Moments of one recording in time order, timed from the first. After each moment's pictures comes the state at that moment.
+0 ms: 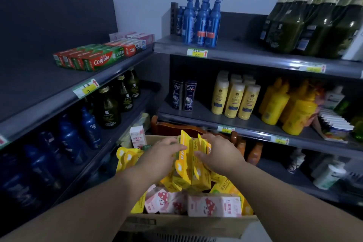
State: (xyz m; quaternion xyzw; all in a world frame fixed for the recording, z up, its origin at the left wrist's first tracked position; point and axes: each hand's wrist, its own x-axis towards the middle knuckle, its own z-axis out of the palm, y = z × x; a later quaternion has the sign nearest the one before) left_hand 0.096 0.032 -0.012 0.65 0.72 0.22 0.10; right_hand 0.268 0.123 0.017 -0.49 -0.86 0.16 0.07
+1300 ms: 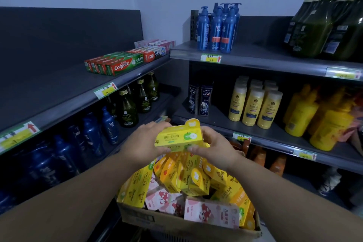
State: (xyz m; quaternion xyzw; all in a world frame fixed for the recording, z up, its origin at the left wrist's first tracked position) left_hand 0.096 0.008 0.049 0.55 0.80 0.24 0.01; right_hand 0.271 0.142 0.033 -0.30 -0.80 0.49 0.17
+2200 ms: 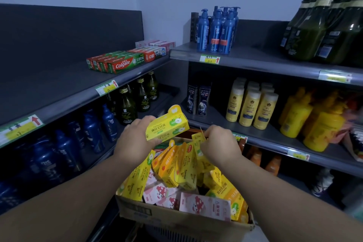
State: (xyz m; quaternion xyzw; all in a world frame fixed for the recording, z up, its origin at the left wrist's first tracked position) left_hand 0.100 -0.006 0.042 0.43 0.85 0.31 -0.02; right_hand 0.275 0.118 0.063 -0.46 -0.86 0.16 0.13
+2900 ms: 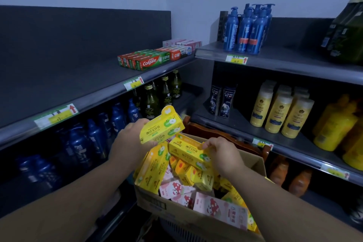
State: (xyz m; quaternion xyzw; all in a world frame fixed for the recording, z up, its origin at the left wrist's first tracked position) left_hand 0.088 -0.057 0.032 0.34 0.89 0.32 -0.05; right_hand 0.255 0.130 0.005 -0.32 -0.89 0.29 0.13
